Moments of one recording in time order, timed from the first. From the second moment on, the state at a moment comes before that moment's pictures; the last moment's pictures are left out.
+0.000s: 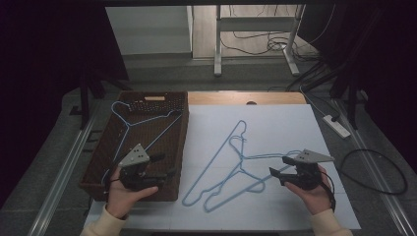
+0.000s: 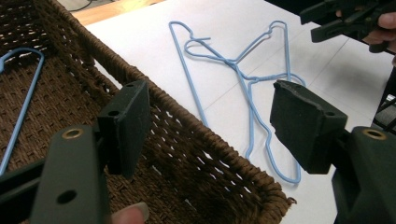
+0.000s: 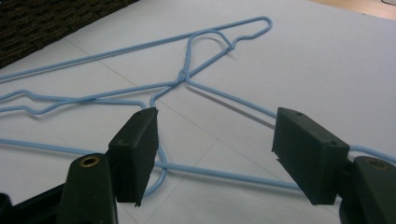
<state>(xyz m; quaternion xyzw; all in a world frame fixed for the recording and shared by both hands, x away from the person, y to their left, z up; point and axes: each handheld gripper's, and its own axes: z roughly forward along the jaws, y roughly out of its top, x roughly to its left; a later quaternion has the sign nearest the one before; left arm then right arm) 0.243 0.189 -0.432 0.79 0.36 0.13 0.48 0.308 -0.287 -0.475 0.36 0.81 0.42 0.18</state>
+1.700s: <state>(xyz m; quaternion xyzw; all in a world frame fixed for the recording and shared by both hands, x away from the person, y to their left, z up) 0.244 0.177 -0.439 0.80 0.36 0.12 0.47 0.433 -0.145 -0.505 0.36 0.90 0.22 0.09</state>
